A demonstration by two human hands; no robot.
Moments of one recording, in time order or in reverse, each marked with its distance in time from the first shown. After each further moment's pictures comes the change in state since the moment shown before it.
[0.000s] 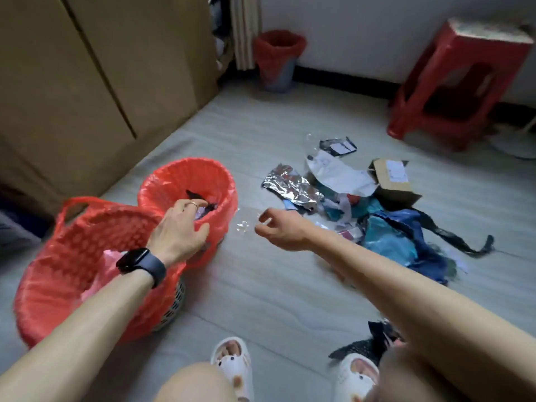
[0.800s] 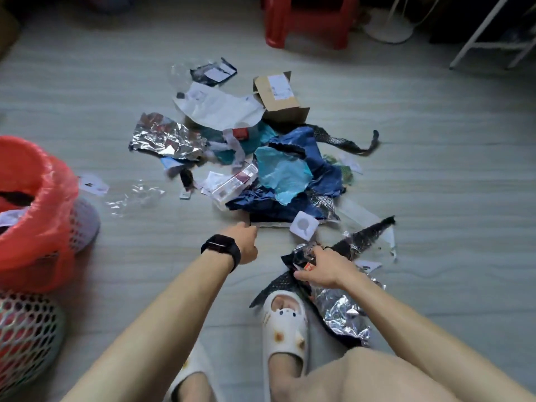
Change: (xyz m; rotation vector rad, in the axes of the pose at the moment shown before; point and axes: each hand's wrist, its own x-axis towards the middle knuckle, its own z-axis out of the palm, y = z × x) left_hand -0.011 0.255 0.284 0.396 -0.852 0.435; right_hand -0.190 0.323 0.103 0.078 -0.113 0.799
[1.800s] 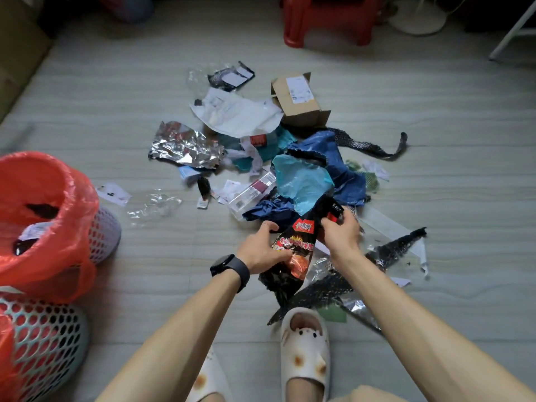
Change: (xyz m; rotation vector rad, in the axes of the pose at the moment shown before) left_hand 0.006 0.005 -0.009 -0.726 0.125 -0.057; right_hand 0.055 -0.056 -0.044 1.369 0.522 0.027
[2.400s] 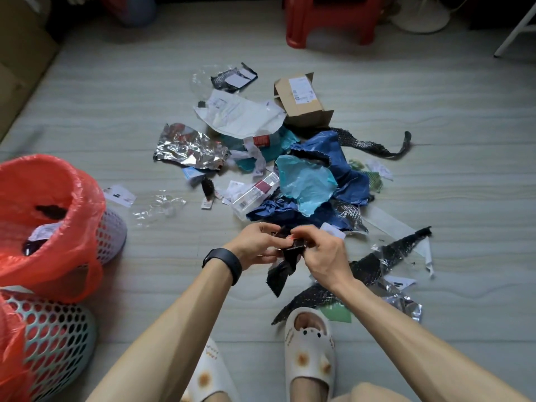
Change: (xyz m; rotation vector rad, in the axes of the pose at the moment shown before) left_hand -0.001 0.003 -0.024 -0.657 -0.222 -0.265; right_hand -0.042 0.020 -0.004 -0.555 -0.277 -0.757
